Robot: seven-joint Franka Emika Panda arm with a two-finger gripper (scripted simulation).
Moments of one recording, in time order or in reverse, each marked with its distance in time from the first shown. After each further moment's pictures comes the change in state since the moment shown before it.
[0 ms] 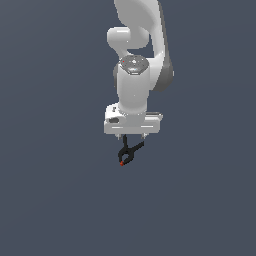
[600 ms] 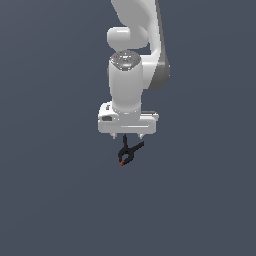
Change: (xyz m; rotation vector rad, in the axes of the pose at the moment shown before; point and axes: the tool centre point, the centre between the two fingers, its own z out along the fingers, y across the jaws) arm 0.008 0.016 -0.011 0.014 0.017 0.057
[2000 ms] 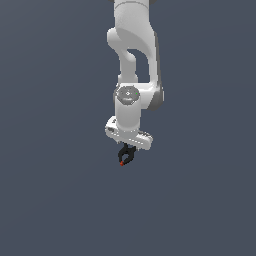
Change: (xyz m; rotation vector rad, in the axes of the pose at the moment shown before) arm -0.031 -0.001 0.104 -0.019 -0.045 0.361
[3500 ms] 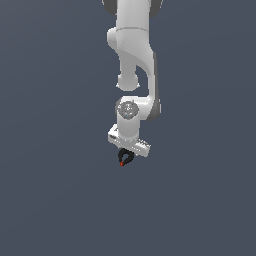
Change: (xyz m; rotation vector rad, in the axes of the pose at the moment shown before) arm -0.006 0.002 0.064 -0.005 -0.004 0.054
